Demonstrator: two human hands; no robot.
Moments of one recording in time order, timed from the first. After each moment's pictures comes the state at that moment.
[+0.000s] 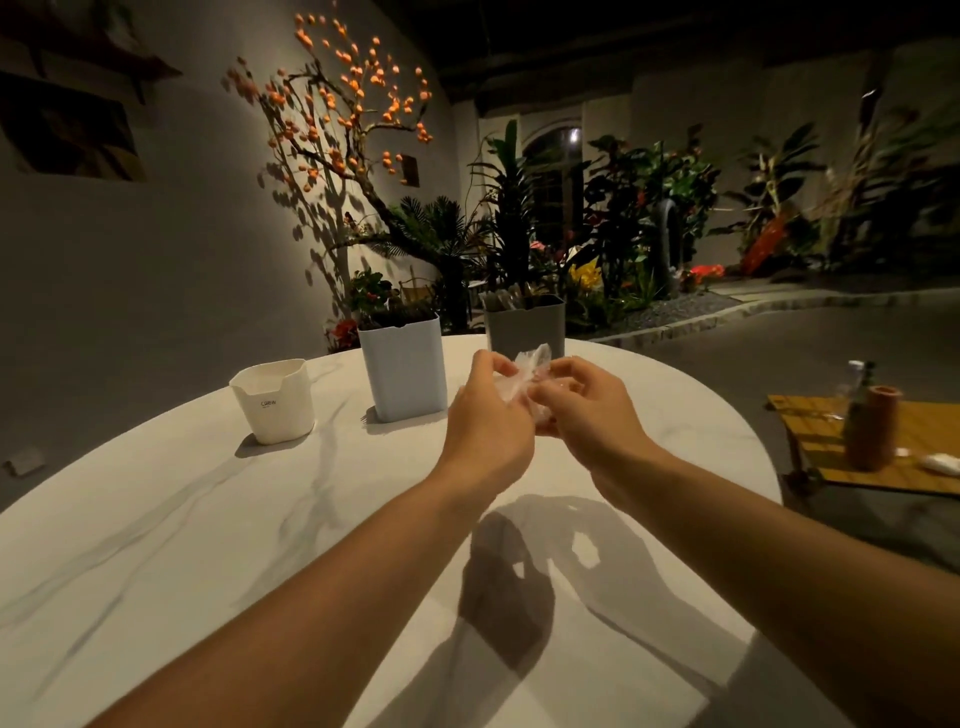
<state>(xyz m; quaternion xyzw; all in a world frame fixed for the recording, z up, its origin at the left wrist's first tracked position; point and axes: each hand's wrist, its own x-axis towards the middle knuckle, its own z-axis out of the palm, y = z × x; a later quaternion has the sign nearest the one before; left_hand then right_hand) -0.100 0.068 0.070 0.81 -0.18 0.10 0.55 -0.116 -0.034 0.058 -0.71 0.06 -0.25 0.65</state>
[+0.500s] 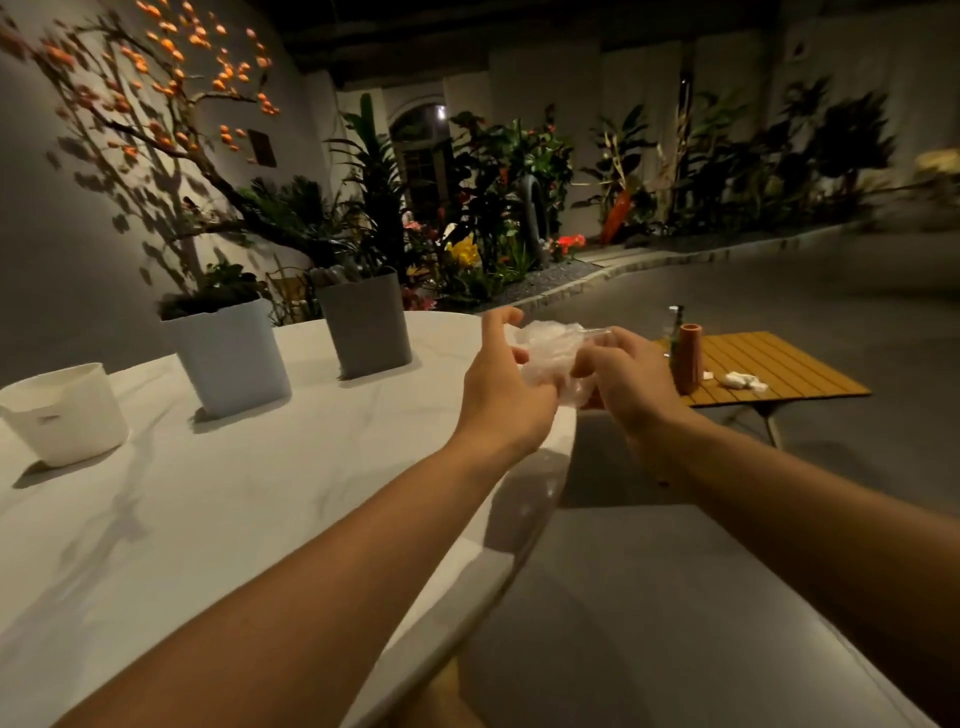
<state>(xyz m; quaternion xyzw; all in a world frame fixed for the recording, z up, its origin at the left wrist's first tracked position) -0.185 -0.067 0.044 0.77 -0.34 0.00 0.54 -0.242 -0.175 0.038 -0.69 0.20 -0.33 0.61</state>
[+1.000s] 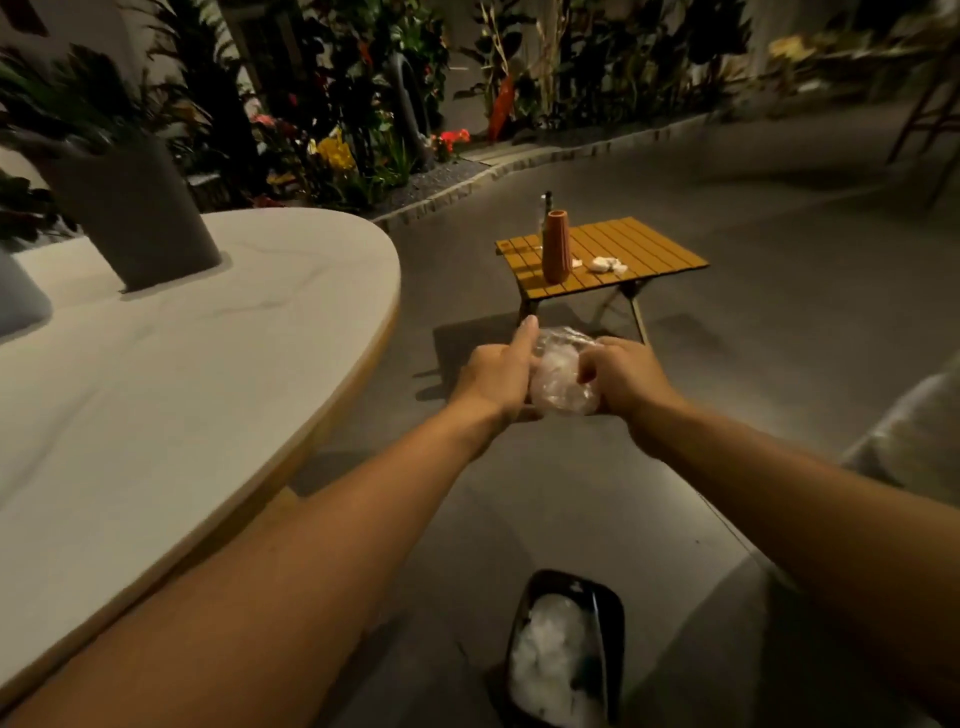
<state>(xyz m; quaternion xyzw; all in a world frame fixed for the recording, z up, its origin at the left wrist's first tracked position) -0.264 -0.182 -0.076 0.75 -0.25 -0.29 0.53 -0.356 -0.285 -0.102 -0.64 0.38 -0.28 0.61</state>
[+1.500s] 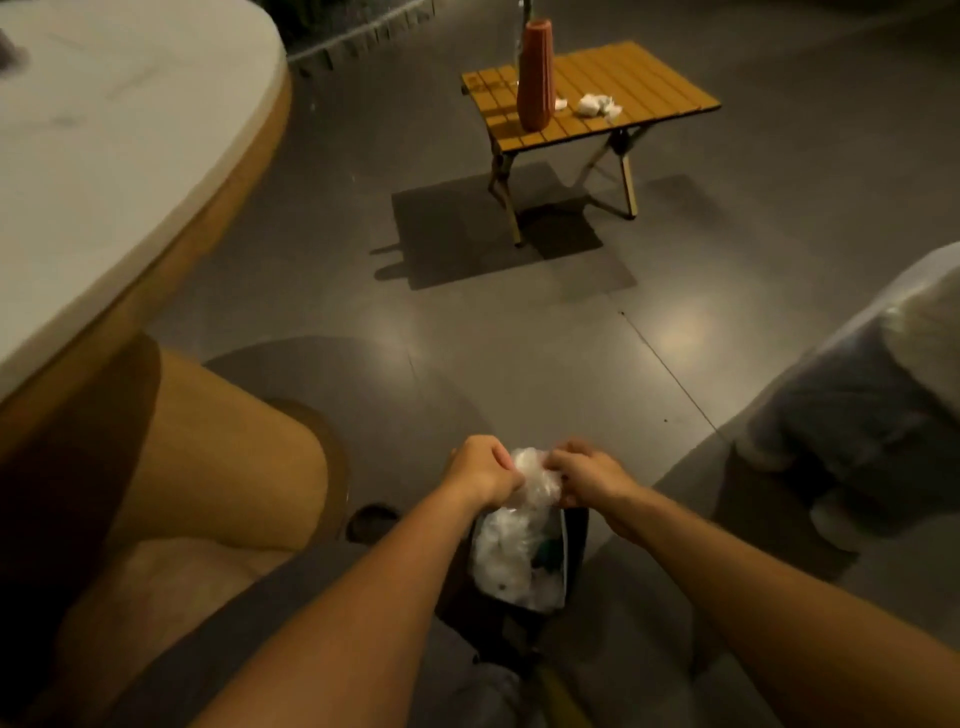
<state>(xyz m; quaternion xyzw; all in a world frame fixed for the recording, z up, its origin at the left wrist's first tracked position) -0.282 -0.167 -0.318 0.86 -0.22 -0.37 0.26 -0.399 -0.259 -0.330 -0.54 0.50 -0.01 0.67</state>
